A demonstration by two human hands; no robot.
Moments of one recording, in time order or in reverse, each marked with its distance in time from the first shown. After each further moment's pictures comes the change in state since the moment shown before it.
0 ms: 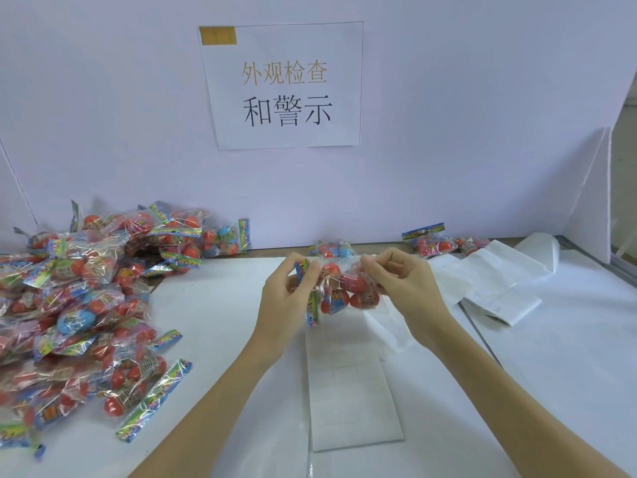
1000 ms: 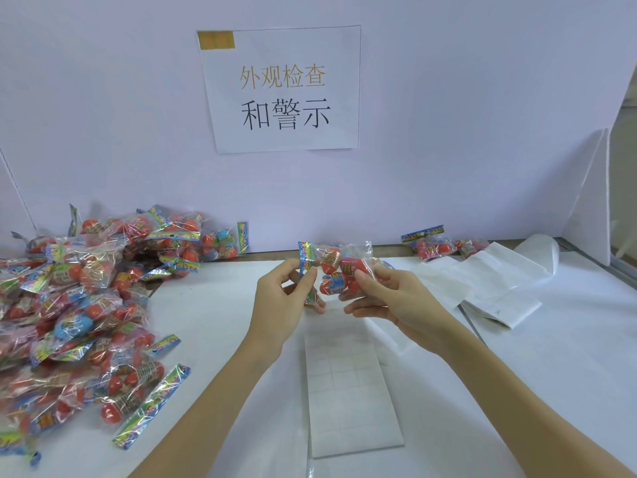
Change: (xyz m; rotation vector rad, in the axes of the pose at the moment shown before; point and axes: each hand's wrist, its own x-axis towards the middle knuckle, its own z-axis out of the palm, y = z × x) left_hand 0.009 -0.007 -0.002 0.007 0.061 -0.032; right_hand 0.003 0.008 -0.008 0.172 -0.335 0.203
